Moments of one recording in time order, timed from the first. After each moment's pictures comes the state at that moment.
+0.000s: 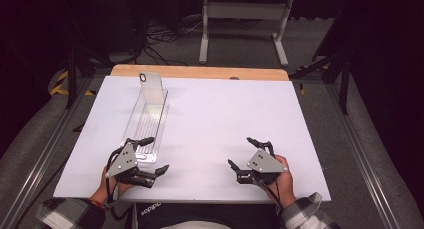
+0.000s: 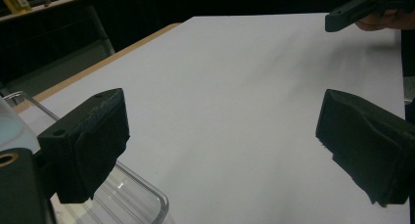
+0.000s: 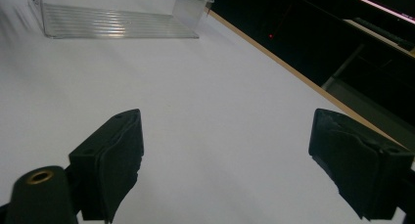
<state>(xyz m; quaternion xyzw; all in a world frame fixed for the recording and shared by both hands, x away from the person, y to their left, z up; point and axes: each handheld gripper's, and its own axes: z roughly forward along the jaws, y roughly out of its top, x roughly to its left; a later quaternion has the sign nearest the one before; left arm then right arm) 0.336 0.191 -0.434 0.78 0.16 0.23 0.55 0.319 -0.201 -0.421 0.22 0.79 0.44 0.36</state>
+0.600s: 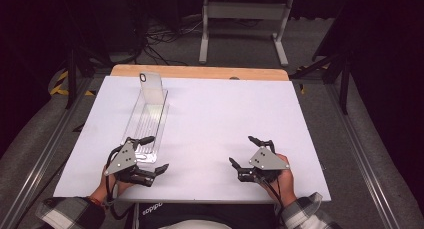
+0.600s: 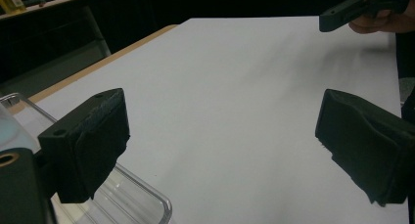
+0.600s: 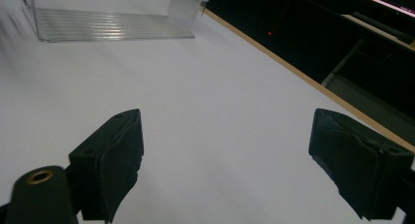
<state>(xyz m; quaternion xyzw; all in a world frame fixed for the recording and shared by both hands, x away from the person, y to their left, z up) 0.340 0.192 -0.432 0.78 0.16 0.22 0.56 0.323 -0.204 -0.420 0.23 0.79 0.45 0.36</state>
